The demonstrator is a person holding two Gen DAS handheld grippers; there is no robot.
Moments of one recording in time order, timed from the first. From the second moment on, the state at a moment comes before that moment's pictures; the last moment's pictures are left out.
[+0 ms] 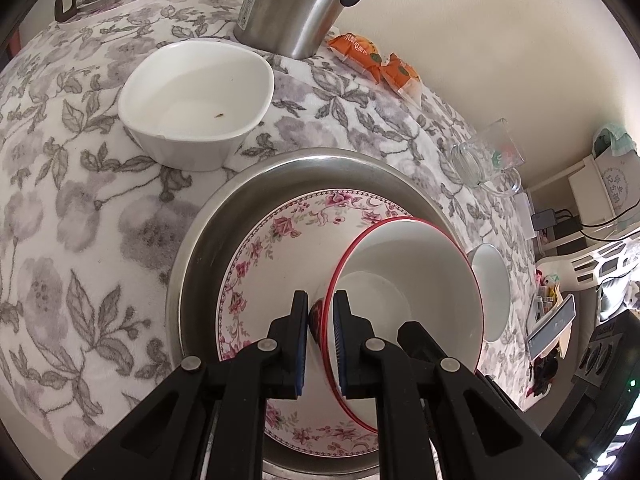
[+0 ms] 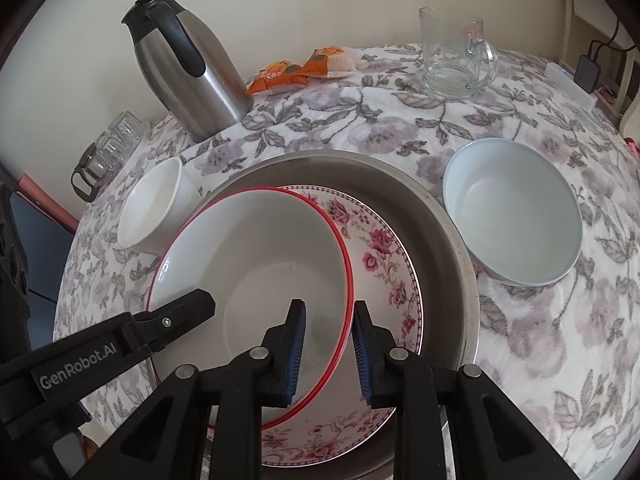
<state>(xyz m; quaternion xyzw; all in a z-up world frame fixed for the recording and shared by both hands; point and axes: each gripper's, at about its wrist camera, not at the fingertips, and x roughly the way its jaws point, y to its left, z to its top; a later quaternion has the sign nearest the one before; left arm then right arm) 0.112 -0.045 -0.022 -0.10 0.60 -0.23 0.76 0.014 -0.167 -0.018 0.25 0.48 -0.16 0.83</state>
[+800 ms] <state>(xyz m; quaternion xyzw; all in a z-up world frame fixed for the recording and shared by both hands) 0.112 -0.031 0.004 -0.10 0.59 -0.23 0.77 -0.002 -0.170 0.037 0.22 0.44 -0.17 0.85</state>
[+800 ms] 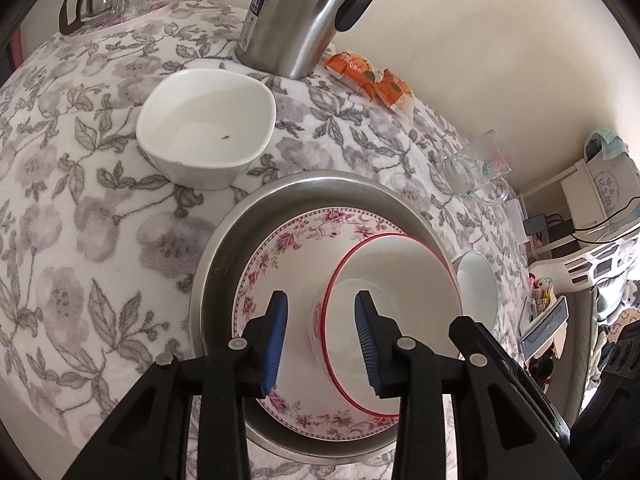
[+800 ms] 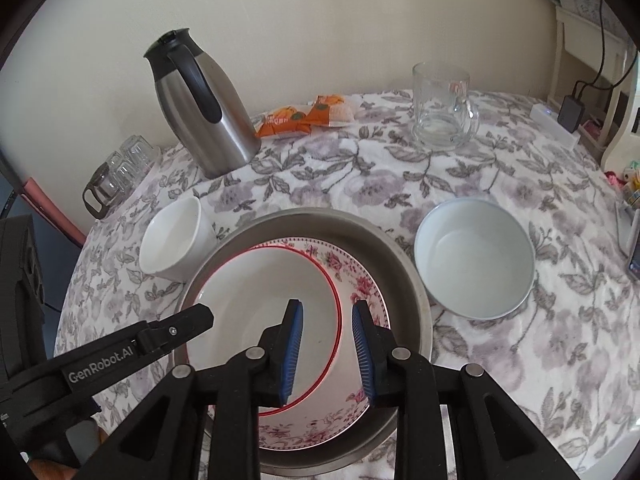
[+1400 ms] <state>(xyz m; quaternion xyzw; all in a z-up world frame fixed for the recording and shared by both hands) 0.118 -0.001 0.023 -0.06 0.55 -0.15 0.82 -0.007 -0.182 0.032 0.20 0.46 -0.21 0.84</state>
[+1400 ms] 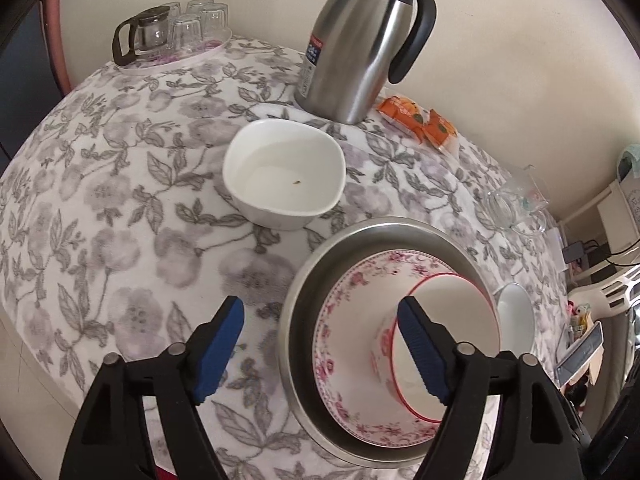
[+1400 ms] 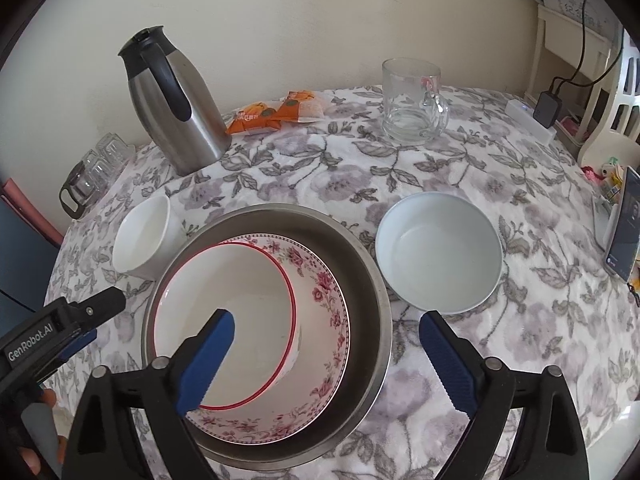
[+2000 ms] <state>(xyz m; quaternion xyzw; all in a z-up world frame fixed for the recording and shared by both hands) 0.124 0.025 0.030 -0.03 0.51 -0.07 0.86 -0.002 -0.170 0.039 0.18 0.45 -0.21 0.85</state>
